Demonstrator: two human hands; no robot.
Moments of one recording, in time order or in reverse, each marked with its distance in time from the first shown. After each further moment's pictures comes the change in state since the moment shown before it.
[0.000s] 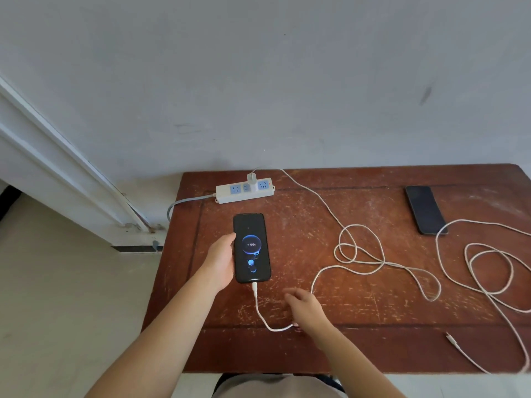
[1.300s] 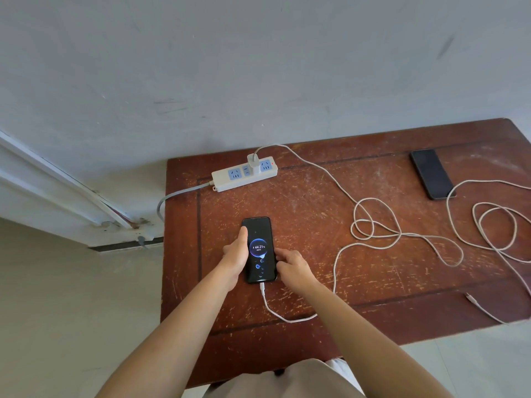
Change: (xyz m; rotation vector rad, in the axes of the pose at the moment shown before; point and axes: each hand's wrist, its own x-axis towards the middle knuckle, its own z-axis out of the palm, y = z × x) left_hand 0.061 -0.010 -0.036 0.608 -0.021 -0.161; right_hand 0.065 -0.050 0.067 -0.163 0.030 -0.113
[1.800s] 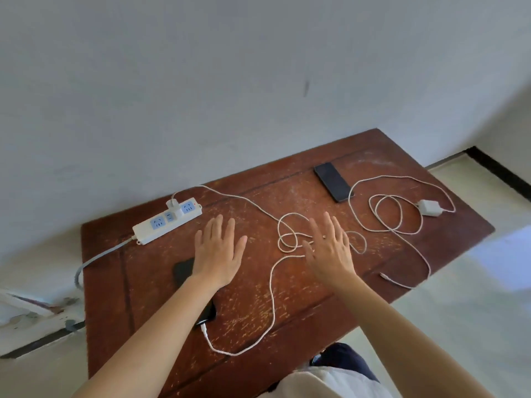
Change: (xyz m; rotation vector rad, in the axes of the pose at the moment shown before) left_hand -0.037 0.079 0.086 1.270 0.269 1.006; right_hand -0.071 0.059 -0.184 -0.751 0.790 -0.096
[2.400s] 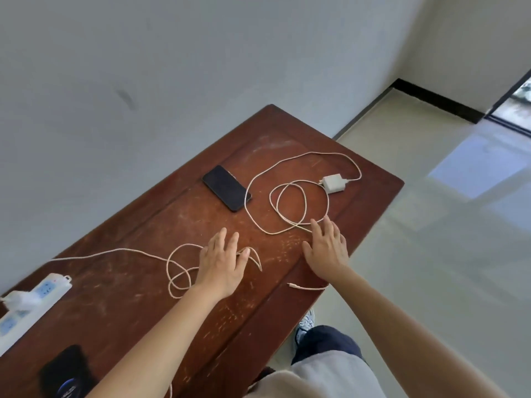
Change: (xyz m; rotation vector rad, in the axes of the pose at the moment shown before) left_hand 0.101 0.266 0.085 0.012 -0.264 0.282; right_hand 0.015 0.278 0.012 0.160 -0.091 0.464
